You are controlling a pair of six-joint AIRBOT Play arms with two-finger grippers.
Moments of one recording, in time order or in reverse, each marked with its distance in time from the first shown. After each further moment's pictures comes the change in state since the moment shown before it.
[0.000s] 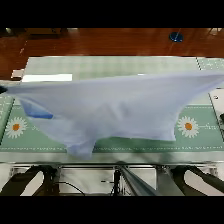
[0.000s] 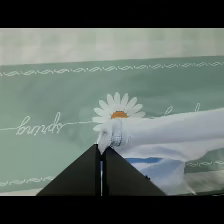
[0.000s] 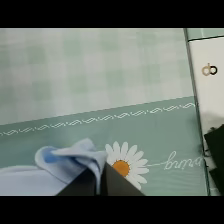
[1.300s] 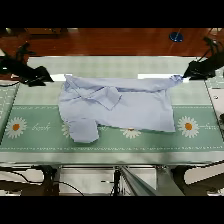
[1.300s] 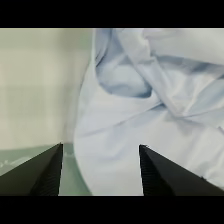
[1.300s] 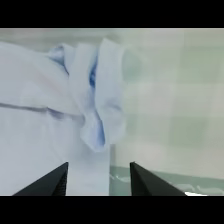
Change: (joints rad) left arm 0.134 -0.712 0.029 -0.220 0.294 0.112; right arm -0.036 -0.530 0.000 0.255 -0.161 -0.153
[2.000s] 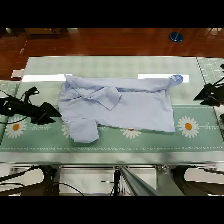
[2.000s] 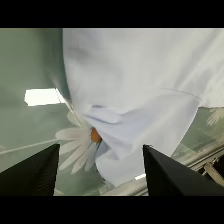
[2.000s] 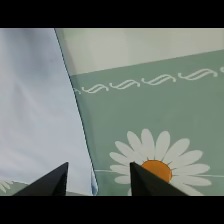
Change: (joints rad) left arm 0.110 0.204 -0.686 -0.218 0.063 0.139; right arm -0.223 0.267 -0.505 0.064 -0.047 -0.068
